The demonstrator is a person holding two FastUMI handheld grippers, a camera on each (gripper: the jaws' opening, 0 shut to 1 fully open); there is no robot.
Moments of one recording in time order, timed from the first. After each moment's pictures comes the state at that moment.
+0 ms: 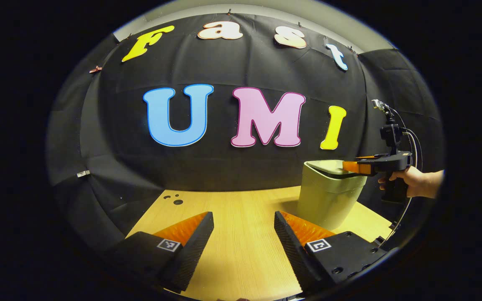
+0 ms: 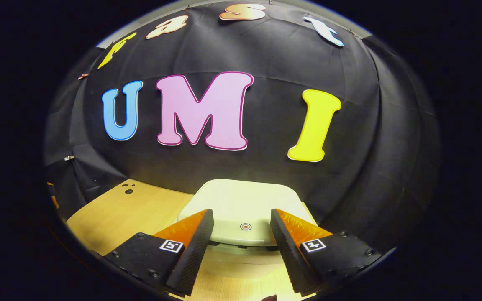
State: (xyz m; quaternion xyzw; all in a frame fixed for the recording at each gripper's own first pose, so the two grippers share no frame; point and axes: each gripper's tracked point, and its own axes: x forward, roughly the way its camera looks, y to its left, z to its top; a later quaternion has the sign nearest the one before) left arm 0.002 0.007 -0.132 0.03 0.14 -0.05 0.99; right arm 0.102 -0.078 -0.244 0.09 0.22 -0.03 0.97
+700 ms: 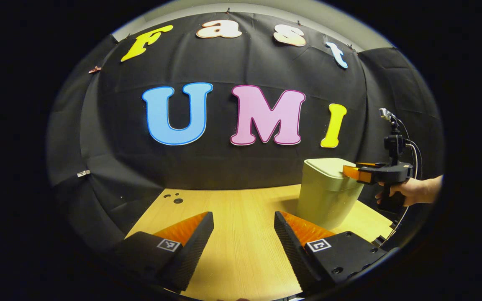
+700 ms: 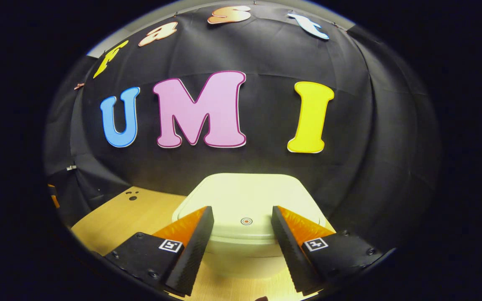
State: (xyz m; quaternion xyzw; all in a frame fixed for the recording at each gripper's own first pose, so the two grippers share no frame) left arm 0.001 0.005 -0.135 0.03 0.14 -0.05 0.99; right arm 0.089 -0.072 -0.269 0.13 0.22 -0.04 0.97
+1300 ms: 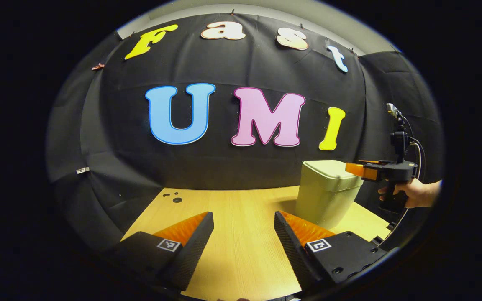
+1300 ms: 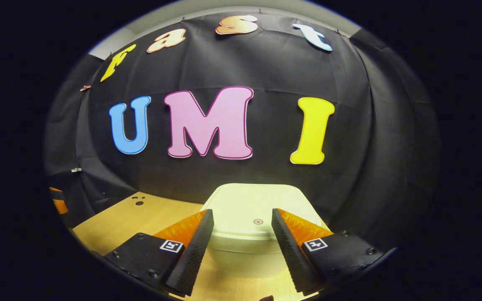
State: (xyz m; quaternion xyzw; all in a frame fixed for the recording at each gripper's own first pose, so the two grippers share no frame) left arm -0.010 0.014 -0.134 0.02 0.13 -0.06 0.99; right arm 0.063 -0.054 -0.216 0.11 0.17 -0.03 0.98
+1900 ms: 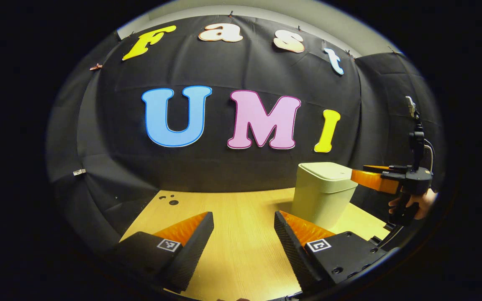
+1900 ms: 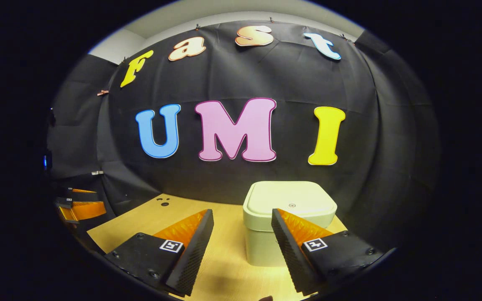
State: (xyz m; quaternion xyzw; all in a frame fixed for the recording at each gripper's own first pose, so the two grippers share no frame) left arm -0.012 0.012 -0.131 0.02 0.13 -0.07 0.99; right arm 0.002 0.012 -0.176 0.14 0.15 0.01 0.98
